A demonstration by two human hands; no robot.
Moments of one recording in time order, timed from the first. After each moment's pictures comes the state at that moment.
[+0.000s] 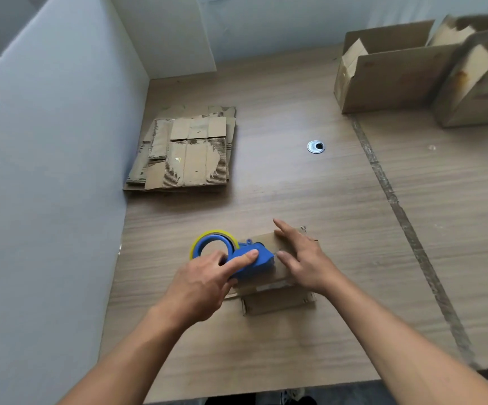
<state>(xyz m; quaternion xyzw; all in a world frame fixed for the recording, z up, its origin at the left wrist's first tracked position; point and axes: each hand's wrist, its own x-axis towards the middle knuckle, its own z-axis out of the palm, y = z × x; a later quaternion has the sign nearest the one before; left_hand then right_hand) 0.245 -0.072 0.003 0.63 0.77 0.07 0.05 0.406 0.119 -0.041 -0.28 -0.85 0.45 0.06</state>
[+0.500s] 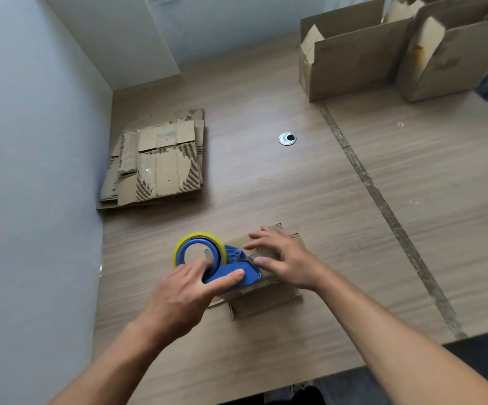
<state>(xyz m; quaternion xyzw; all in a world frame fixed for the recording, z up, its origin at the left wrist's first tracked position) 0.245 -0.067 0.010 0.71 0.71 0.02 0.03 0.416 0.128 -0.039 -0.21 -0.82 0.53 0.07</state>
